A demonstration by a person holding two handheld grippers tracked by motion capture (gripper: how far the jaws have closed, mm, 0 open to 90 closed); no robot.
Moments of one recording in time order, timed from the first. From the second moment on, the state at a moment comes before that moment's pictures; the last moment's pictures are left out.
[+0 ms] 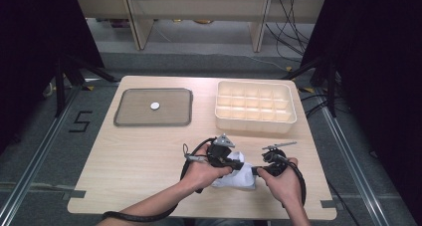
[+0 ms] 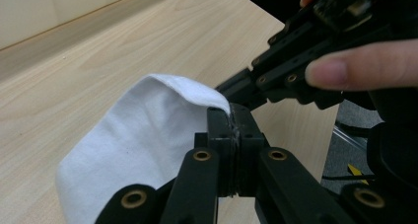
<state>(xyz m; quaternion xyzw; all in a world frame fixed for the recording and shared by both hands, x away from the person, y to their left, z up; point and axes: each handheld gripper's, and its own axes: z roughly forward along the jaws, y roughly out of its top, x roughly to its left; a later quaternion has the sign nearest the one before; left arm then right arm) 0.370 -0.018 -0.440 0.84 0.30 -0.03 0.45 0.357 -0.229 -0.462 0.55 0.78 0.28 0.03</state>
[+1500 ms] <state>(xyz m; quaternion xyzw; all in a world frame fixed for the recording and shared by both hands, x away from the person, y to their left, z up) 0.364 -0.056 -0.486 0.87 0.29 -0.05 0.40 0.365 -0.225 -0.454 0.53 0.78 0.32 0.01</state>
